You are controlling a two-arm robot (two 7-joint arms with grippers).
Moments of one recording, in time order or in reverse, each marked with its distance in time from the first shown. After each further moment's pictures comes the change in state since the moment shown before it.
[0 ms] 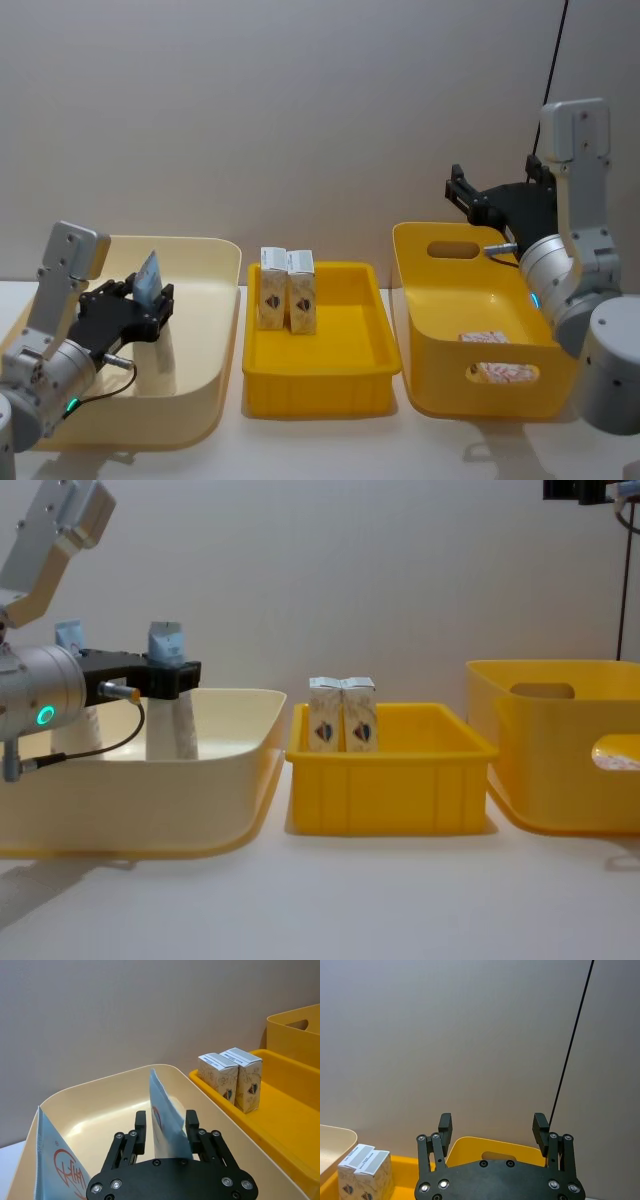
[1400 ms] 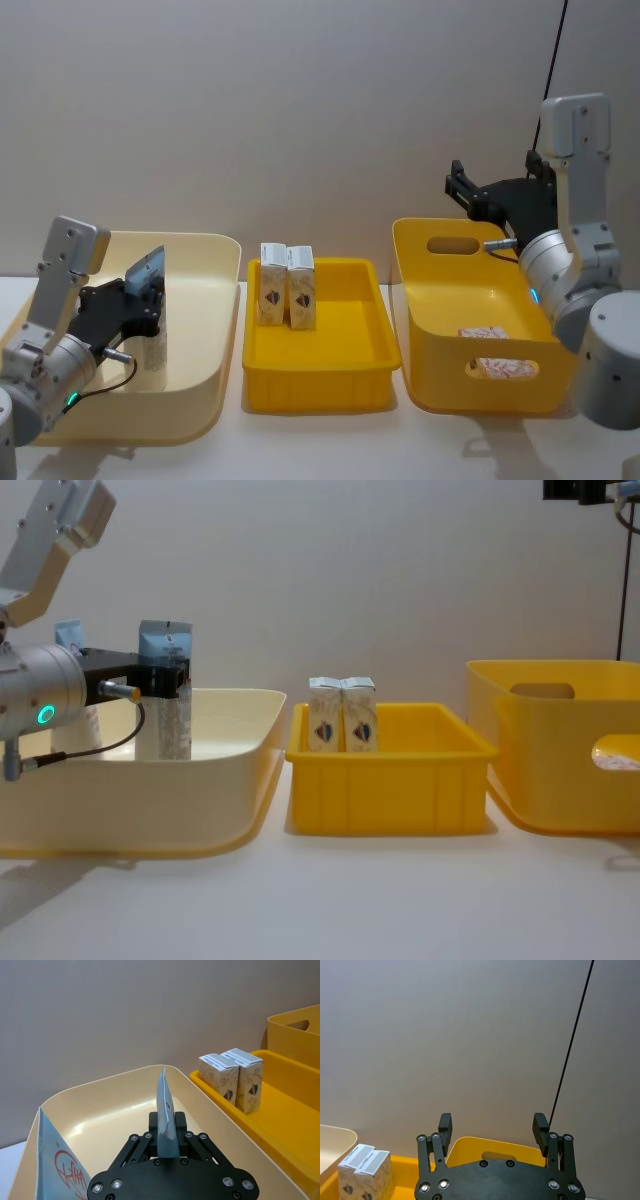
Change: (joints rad) left arm -0.002 -0.001 0.000 0.002 0.002 -0.001 0.002; right arm 0.000 0.000 0.000 0.000 0.000 0.000 0.000
